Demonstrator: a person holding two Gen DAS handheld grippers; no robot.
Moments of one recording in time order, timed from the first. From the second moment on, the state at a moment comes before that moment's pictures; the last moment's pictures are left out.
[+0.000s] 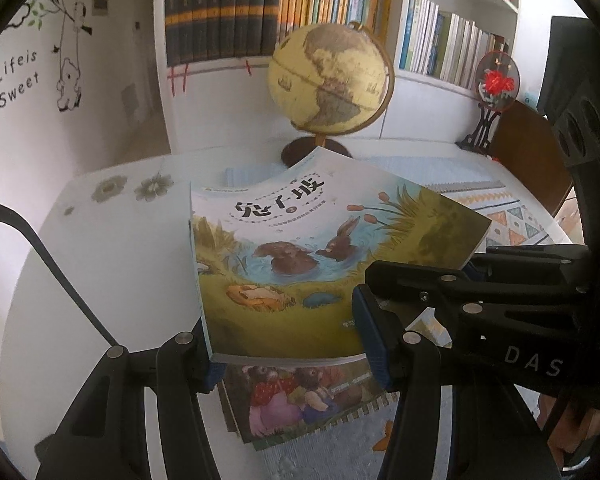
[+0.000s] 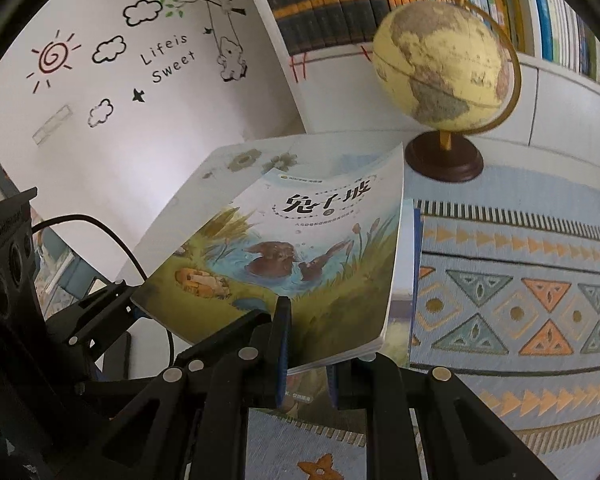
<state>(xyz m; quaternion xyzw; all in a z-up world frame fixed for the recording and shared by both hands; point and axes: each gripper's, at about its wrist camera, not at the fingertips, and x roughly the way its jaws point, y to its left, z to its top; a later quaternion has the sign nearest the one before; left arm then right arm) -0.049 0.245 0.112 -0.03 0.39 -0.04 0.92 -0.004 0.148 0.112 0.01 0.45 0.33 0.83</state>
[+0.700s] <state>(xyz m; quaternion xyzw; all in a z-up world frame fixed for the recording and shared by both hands) -0.090 0.278 0.069 -0.14 0.46 0.01 0.88 -0.003 0.132 0.058 0.05 0.56 0.34 0.75</state>
